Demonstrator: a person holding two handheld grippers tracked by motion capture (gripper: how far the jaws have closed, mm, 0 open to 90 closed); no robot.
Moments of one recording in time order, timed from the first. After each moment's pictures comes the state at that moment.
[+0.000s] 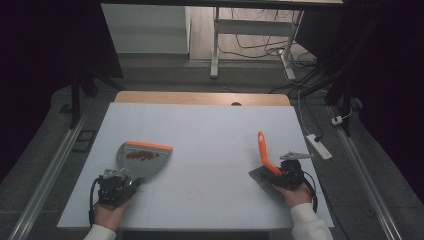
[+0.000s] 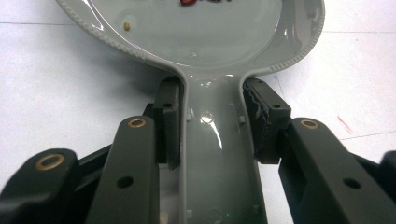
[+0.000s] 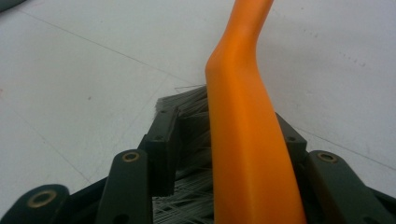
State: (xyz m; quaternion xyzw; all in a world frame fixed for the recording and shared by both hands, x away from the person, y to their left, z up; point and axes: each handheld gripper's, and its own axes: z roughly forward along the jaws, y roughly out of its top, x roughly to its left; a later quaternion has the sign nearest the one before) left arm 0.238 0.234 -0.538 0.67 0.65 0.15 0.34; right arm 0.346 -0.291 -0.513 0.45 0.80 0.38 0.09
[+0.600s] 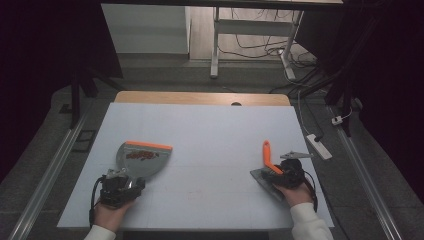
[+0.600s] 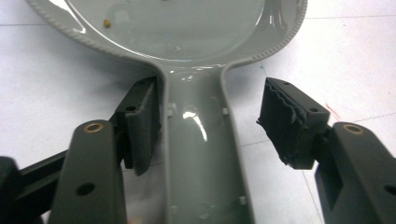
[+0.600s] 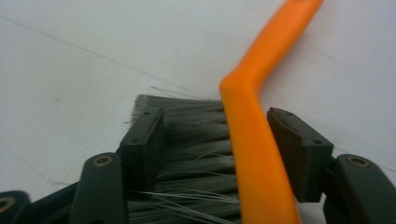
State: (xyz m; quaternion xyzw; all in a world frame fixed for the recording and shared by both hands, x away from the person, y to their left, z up) left arm 0.237 0.232 -0.535 0.69 0.63 0.14 0.34; right arm 0.347 -0.292 -0.513 0.47 0.80 0.35 0.13
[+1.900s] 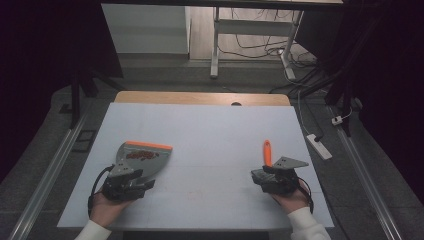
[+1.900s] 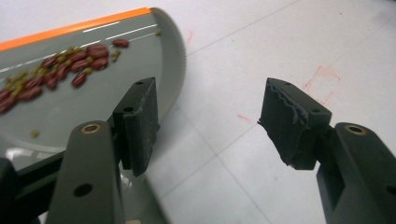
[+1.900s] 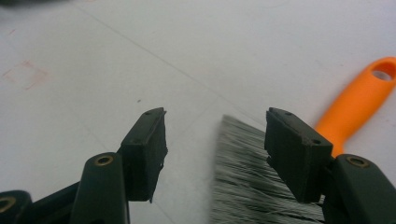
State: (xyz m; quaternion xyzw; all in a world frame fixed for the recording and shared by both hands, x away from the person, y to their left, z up) left arm 0.249 0.216 -0.500 0.80 0.44 0.13 0.39; right arm 0.316 -0.264 -0.500 0.35 0.83 0.40 0.15
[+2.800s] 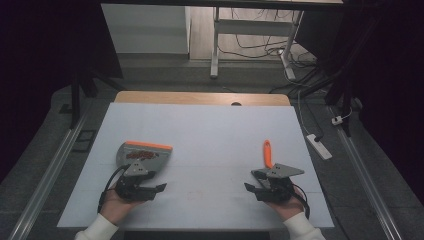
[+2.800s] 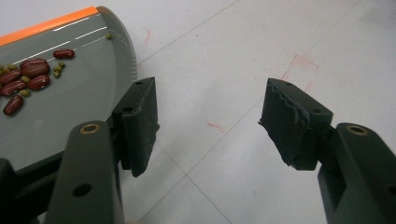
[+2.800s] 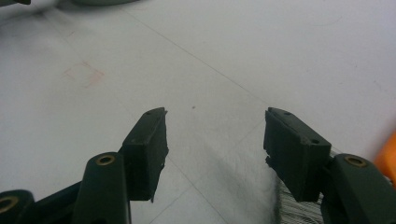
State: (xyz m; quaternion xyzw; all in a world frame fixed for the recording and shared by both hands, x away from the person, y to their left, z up) left arm 0.257 0.195 -0.506 0.83 0.40 0.10 0.38; right arm 0.296 -0.249 -0.500 0.30 0.84 0.43 0.14
